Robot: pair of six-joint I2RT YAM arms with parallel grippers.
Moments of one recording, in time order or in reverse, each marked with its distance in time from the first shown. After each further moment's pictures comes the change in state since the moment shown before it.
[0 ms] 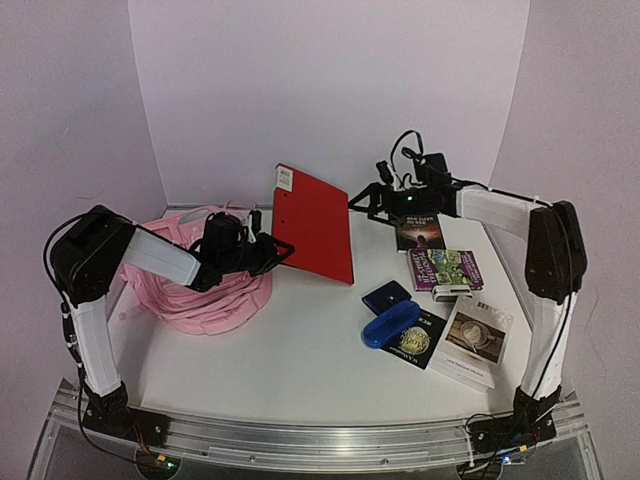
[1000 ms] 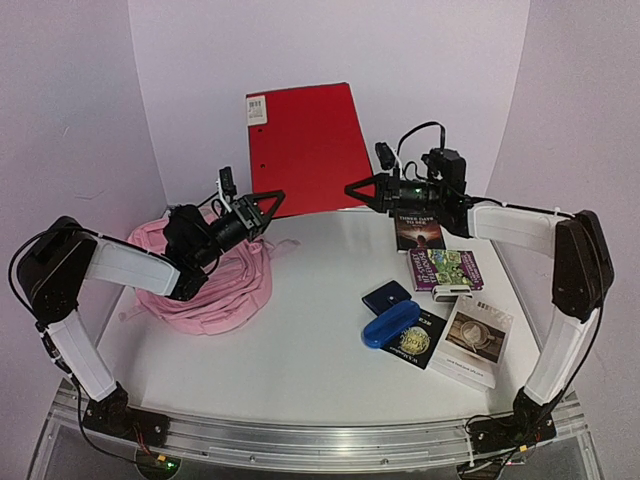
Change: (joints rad) left arm -0.047 -0.251 -0.171 0.566 -0.050 -0.120; right arm 0.064 -0.231 -0.301 0.599 -0.248 0.472
